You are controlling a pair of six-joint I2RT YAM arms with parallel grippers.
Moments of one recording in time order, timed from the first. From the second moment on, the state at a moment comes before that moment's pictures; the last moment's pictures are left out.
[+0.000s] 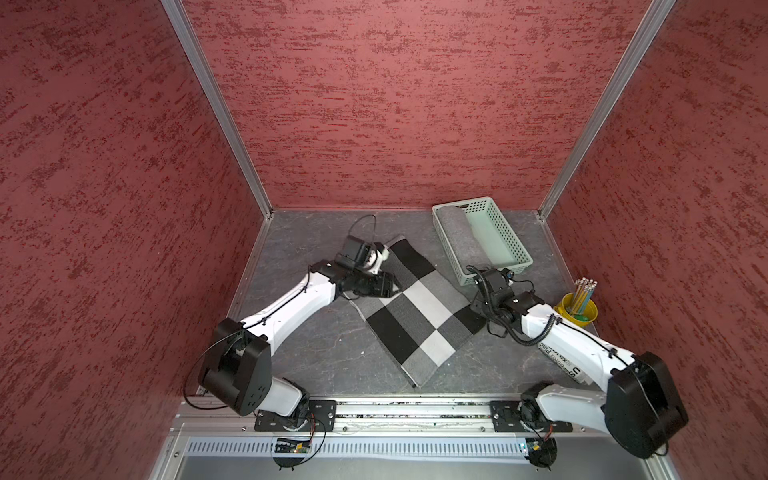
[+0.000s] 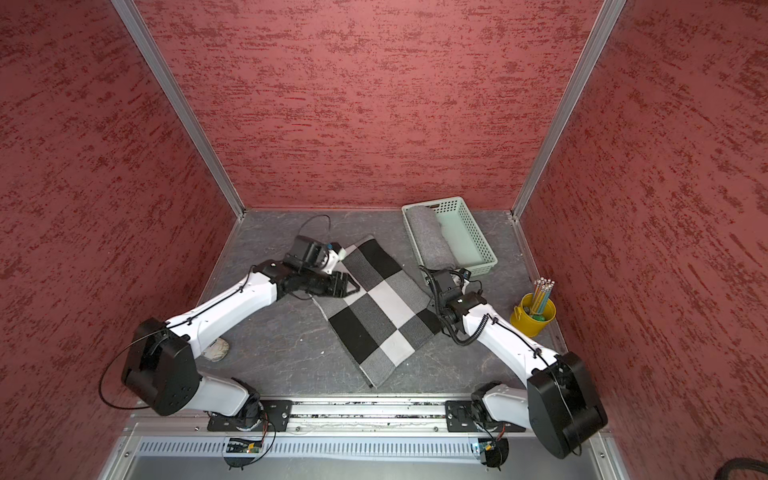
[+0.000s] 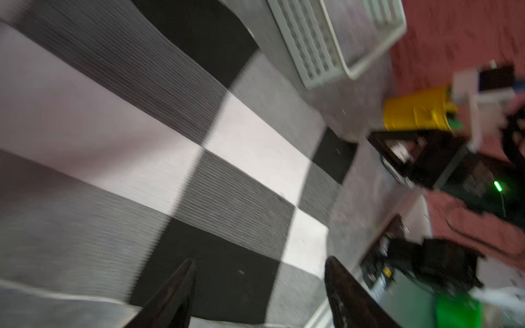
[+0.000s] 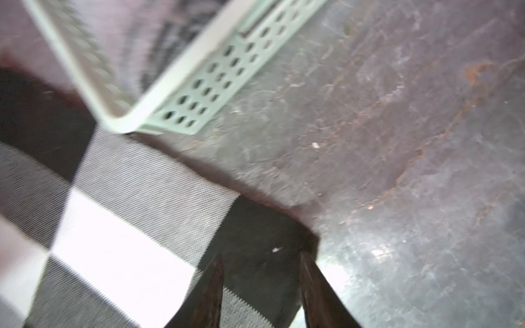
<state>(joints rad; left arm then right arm) -0.42 1.47 1.13 -0.57 0.40 -0.39 0.50 1.24 0.76 -0.59 0.28 0.94</state>
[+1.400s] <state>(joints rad) 0.12 1.46 0.65 -0.47 0.41 -0.64 0.59 2.26 1.73 -0.57 0.17 0.53</state>
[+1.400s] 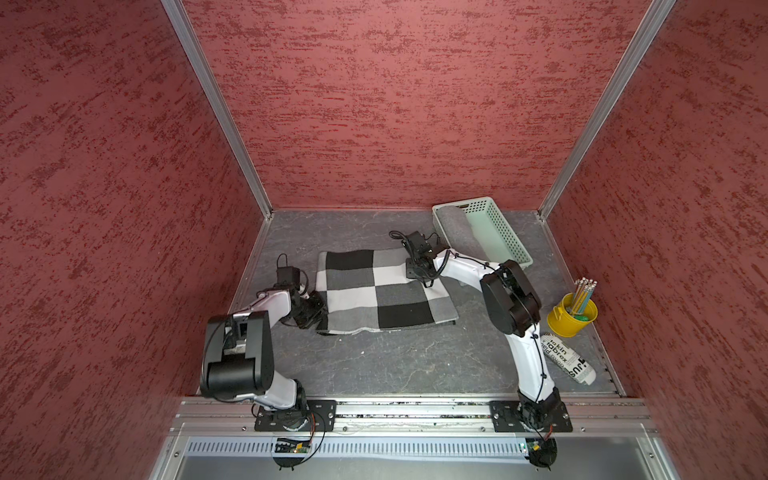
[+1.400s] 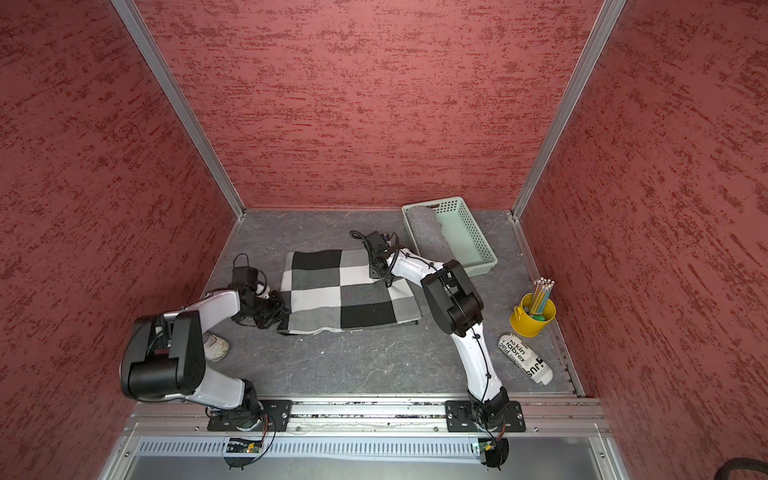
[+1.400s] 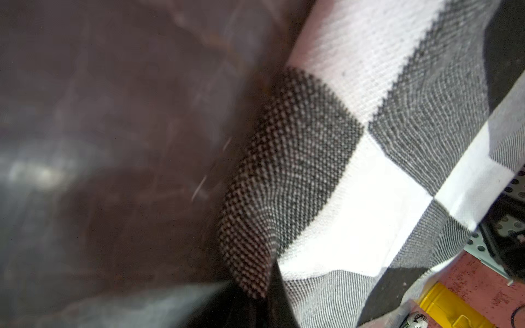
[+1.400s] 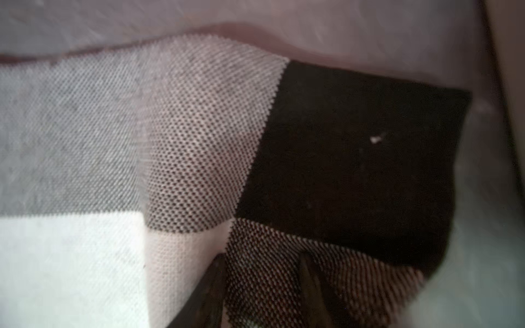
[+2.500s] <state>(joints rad) 0.19 1.25 0.55 -0.44 0.44 -0.75 0.98 1.64 1.22 -0.37 0.27 0.34</state>
